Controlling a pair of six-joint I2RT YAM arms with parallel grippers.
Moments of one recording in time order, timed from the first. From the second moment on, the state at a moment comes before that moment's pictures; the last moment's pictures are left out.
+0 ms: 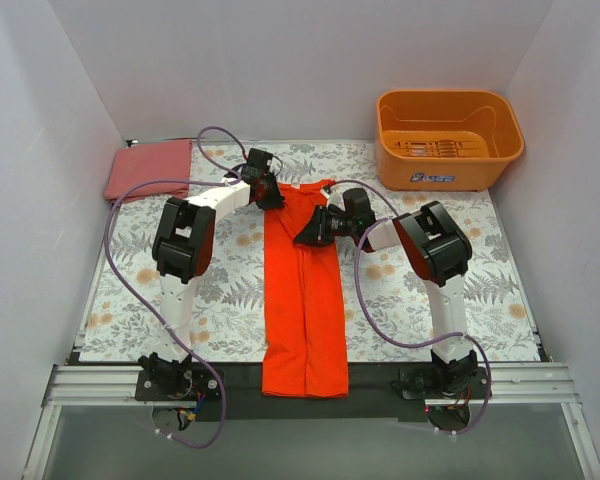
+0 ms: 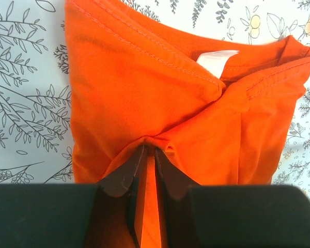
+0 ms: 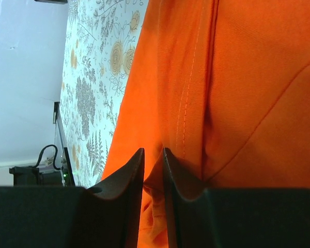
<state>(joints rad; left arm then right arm) -0.37 2.25 1.68 -0.31 0.04 -0.62 0.49 2.19 1.13 0.54 -0.78 0.74</state>
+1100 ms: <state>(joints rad) -0.48 1.90 1.40 -0.32 -0.13 -0.57 0.50 1.79 1.16 -0.14 -0.30 0.20</state>
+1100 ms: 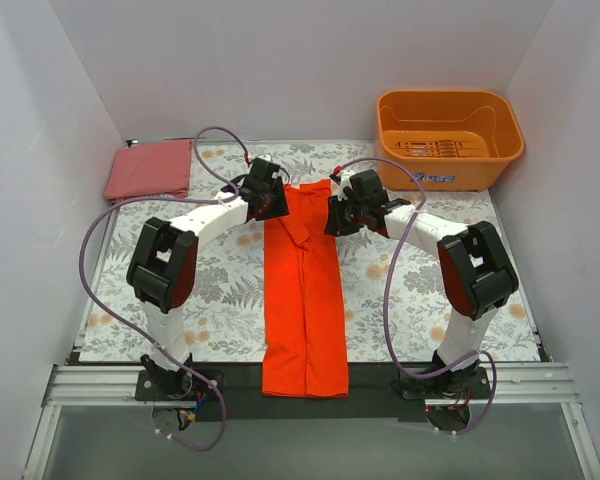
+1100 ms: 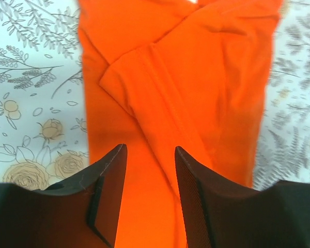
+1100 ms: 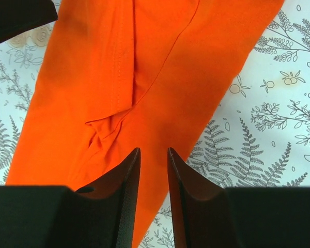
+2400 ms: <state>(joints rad) -0.40 2.27 1.80 -0.41 -0.17 -0.51 0.45 2.08 1.59 -0.30 -0.22 0.09</state>
